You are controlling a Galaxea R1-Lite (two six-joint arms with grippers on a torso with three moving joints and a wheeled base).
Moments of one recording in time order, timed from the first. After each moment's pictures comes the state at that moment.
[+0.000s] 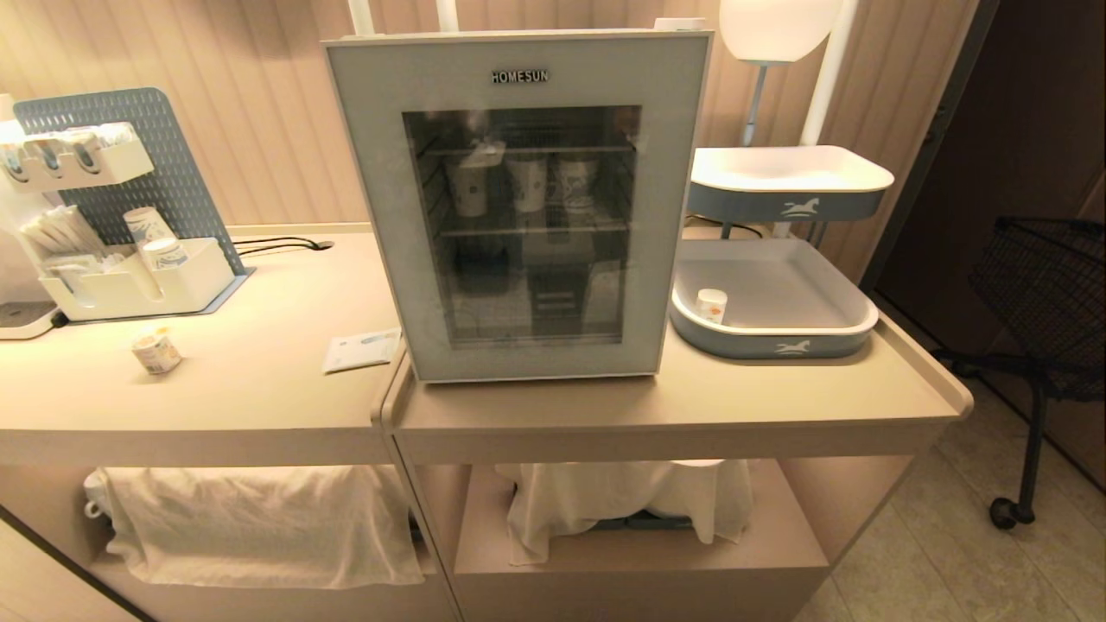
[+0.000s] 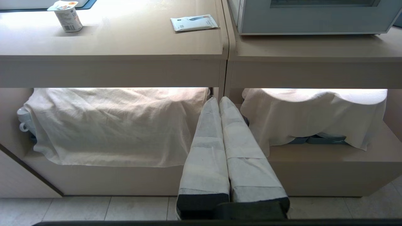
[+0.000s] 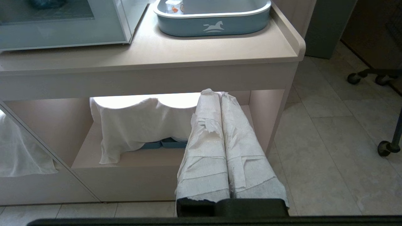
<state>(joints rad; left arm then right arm) 0.00 0.00 0.00 0.00 0.00 -0.01 0.01 0.00 0.00 0.01 -0.01 0.00</state>
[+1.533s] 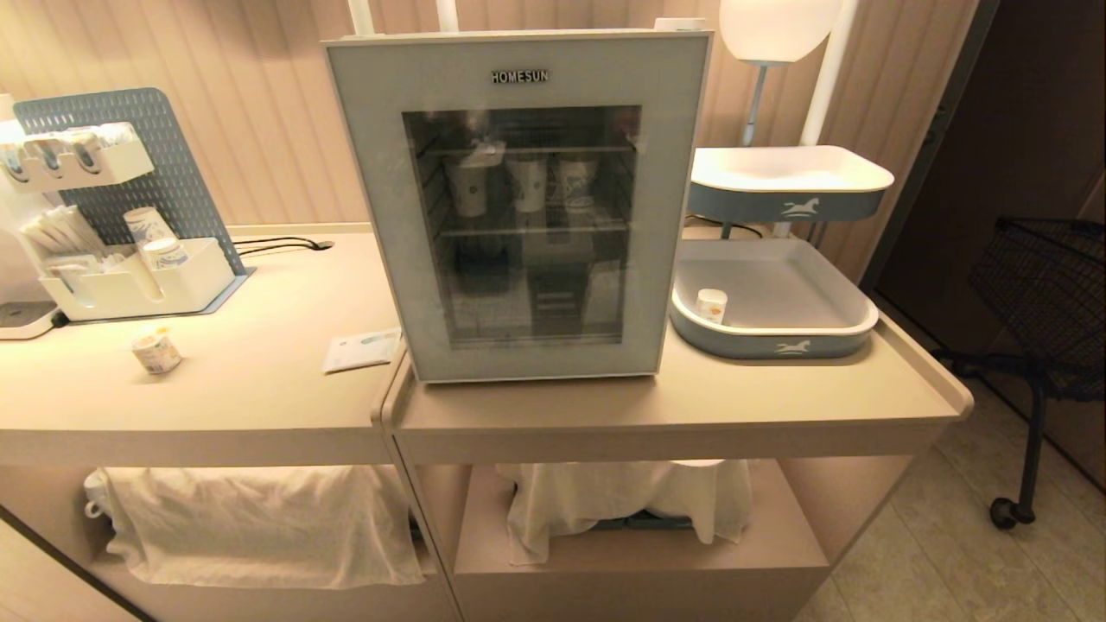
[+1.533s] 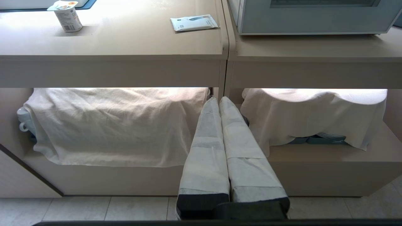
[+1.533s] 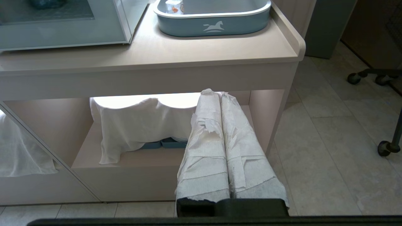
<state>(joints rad) 0.00 0.00 0.00 0.00 0.00 -0.01 0.01 0.00 0.00 0.01 -0.01 0.00</state>
